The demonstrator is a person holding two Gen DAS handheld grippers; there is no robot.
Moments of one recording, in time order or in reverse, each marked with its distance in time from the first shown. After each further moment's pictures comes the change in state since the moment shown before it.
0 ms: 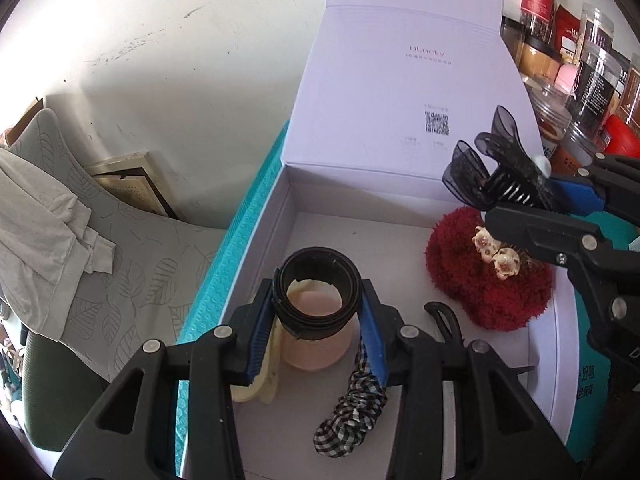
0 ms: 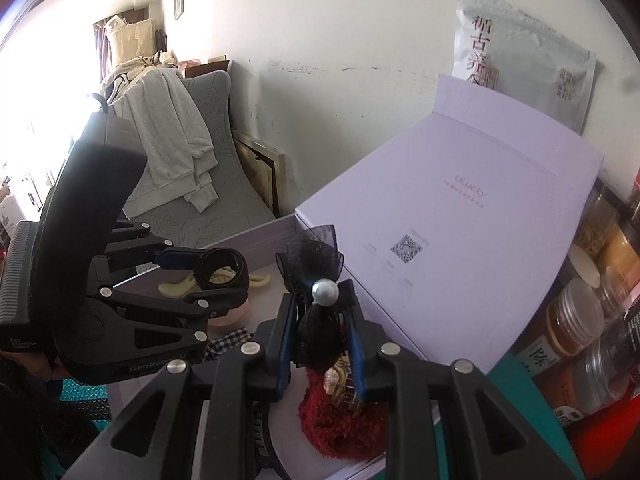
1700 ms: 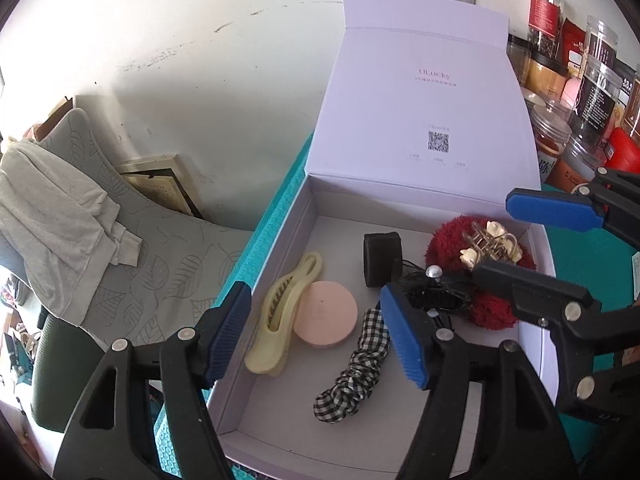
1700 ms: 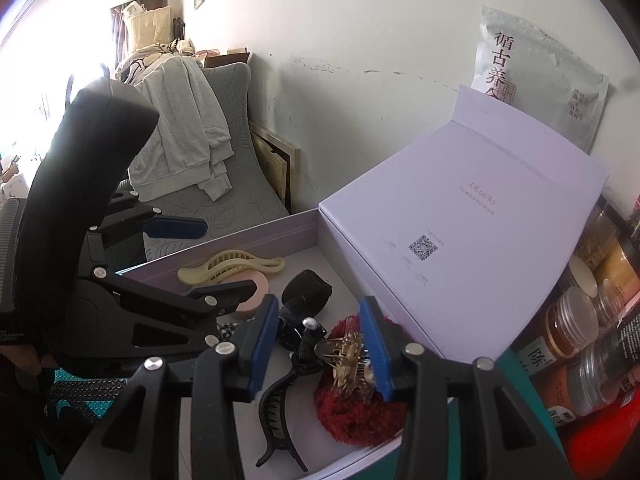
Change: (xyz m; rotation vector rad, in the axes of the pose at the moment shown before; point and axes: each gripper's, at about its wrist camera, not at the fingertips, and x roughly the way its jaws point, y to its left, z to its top) left arm -0.052 0.010 -0.013 -0.044 -0.038 0.084; right arm -0.022 0.020 -0.003 -0.080 -0.005 0.017
